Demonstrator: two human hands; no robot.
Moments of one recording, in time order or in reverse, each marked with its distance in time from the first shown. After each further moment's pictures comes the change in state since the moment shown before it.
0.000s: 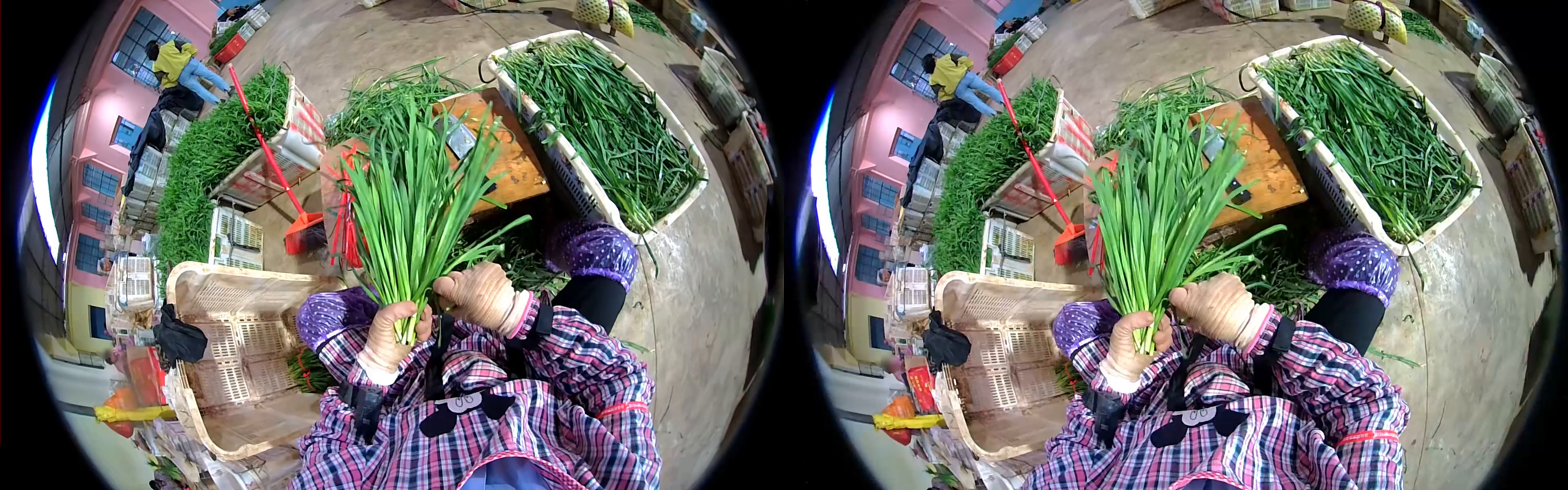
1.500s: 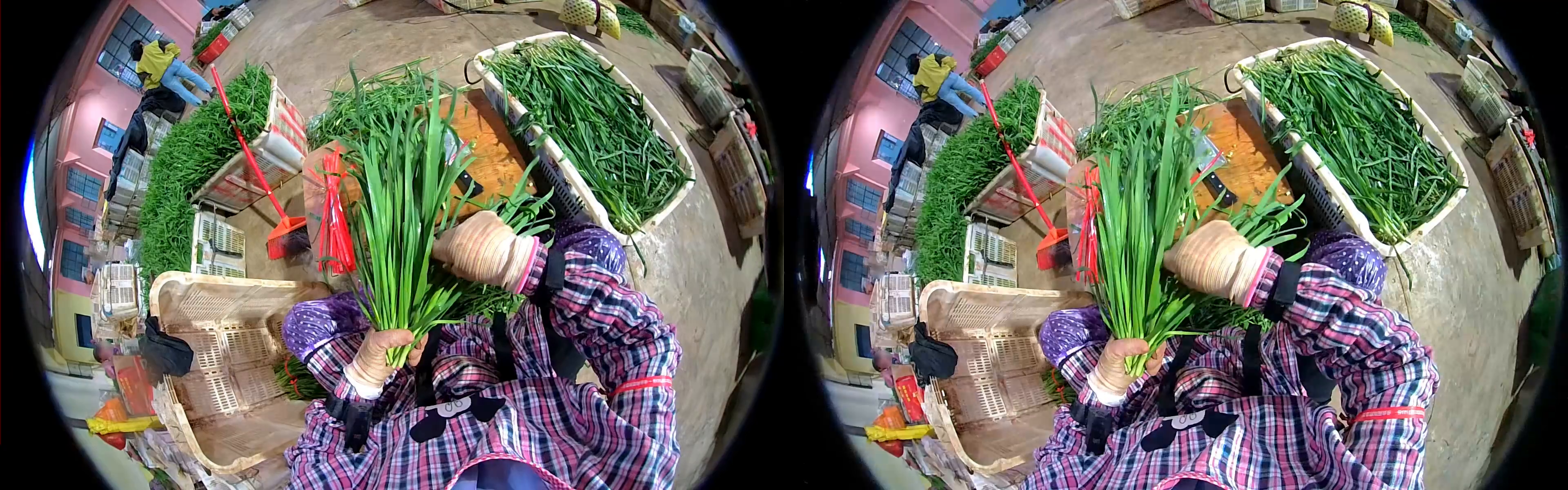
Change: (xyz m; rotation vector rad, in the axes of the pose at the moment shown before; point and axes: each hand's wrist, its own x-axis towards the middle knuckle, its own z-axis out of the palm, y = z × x) left_hand -0.014 0.000 -0.004 0.260 -0.035 -0.063; right_hand 0.037 0.043 -0.043 -0.156 -0.114 -0.035
